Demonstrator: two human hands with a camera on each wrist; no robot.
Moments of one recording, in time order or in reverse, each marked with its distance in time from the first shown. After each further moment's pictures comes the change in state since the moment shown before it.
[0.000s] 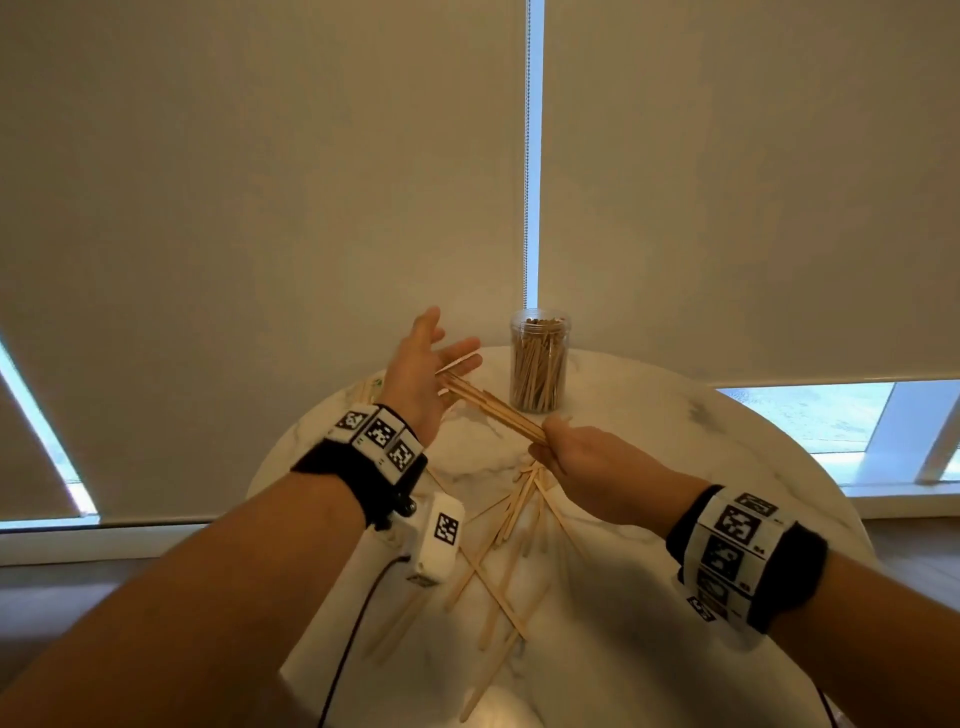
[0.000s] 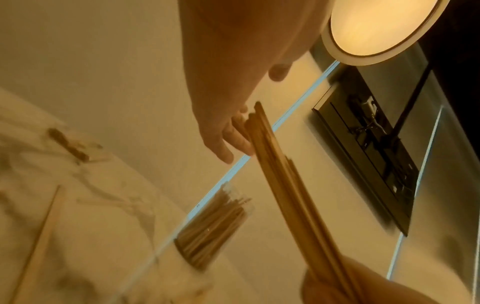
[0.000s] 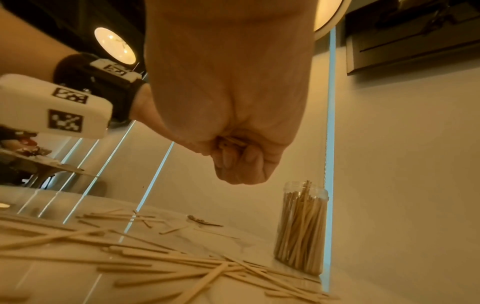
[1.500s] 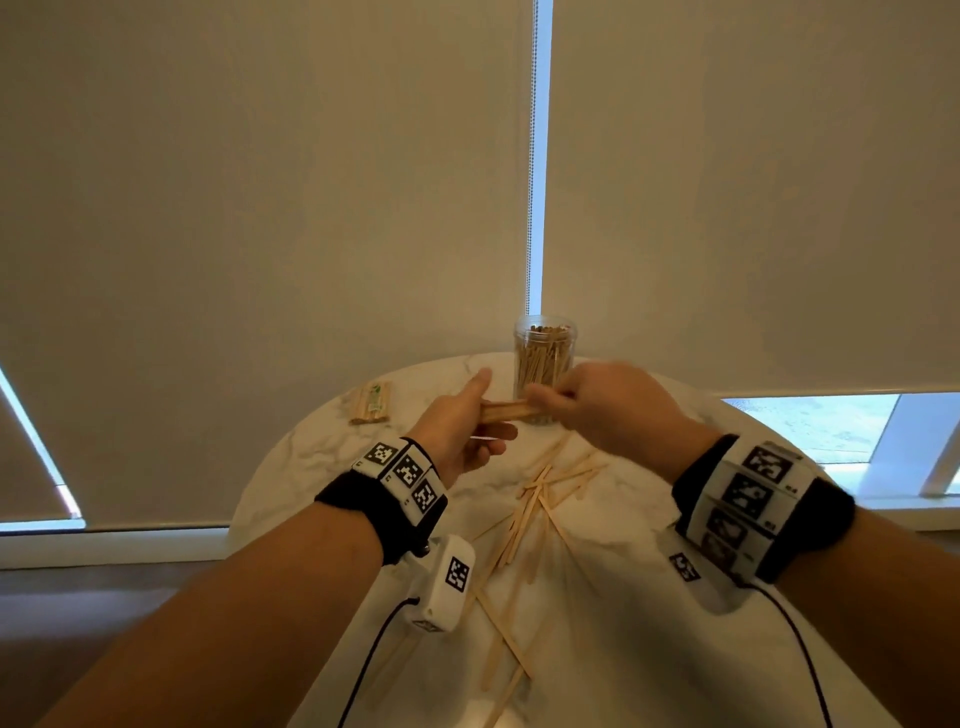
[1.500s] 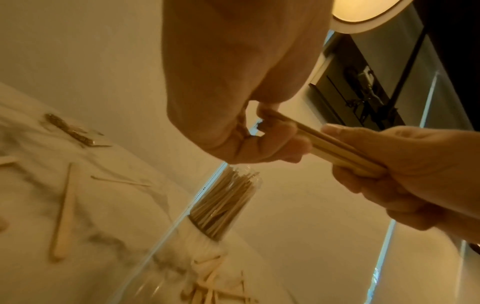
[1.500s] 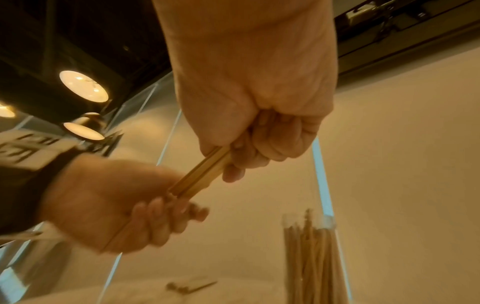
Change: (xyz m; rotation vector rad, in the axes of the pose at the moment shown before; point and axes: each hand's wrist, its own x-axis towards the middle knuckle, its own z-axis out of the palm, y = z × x) left_hand 0.018 -0.042 0.000 0.382 -0.042 -0.223; right_hand 0.037 -0.006 -0.051 -0.168 0.259 0.008
